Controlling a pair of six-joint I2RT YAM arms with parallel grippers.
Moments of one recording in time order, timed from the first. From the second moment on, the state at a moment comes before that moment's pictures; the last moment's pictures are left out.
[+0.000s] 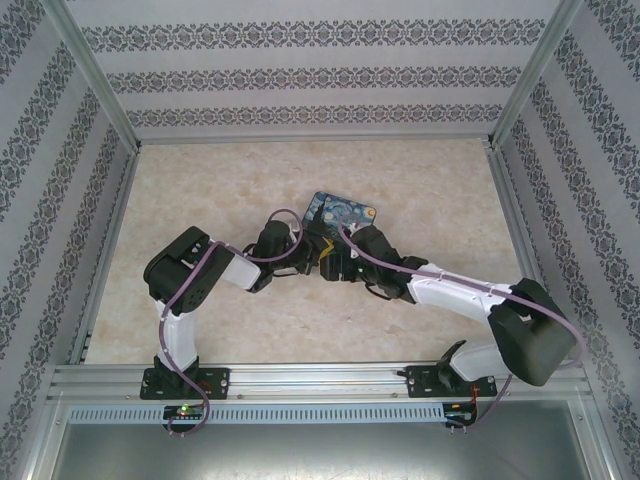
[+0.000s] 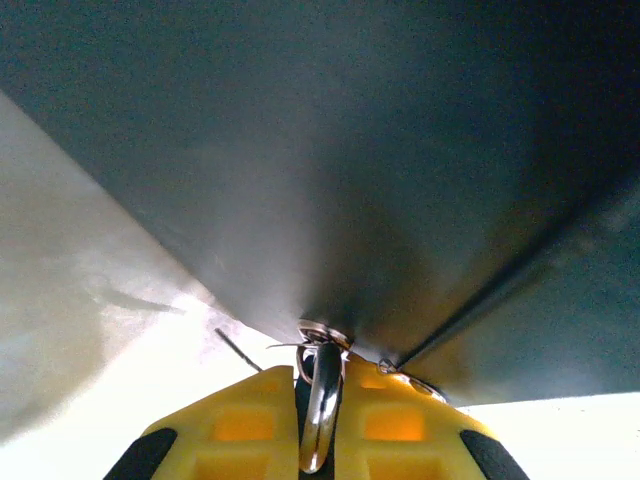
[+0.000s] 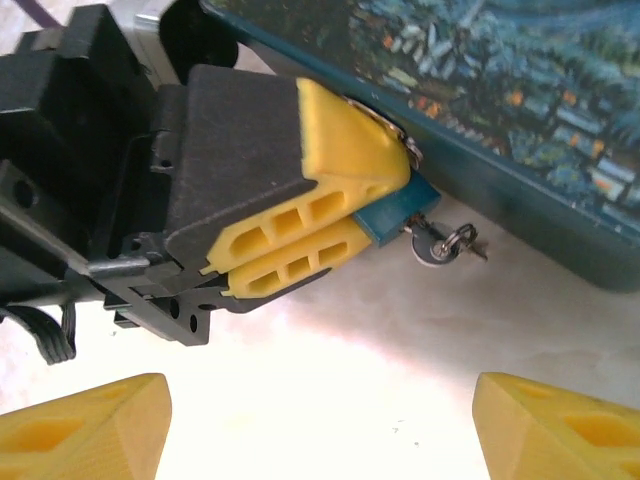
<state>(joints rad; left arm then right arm) -0.57 1.96 0.74 0.82 0.48 -1.62 0.71 1.39 0.67 -0.06 -0.09 0.63</state>
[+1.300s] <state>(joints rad) -0.38 1.76 1.35 -0.31 0.44 -0.79 0.45 1.56 0.70 0.16 -0.19 0.60</state>
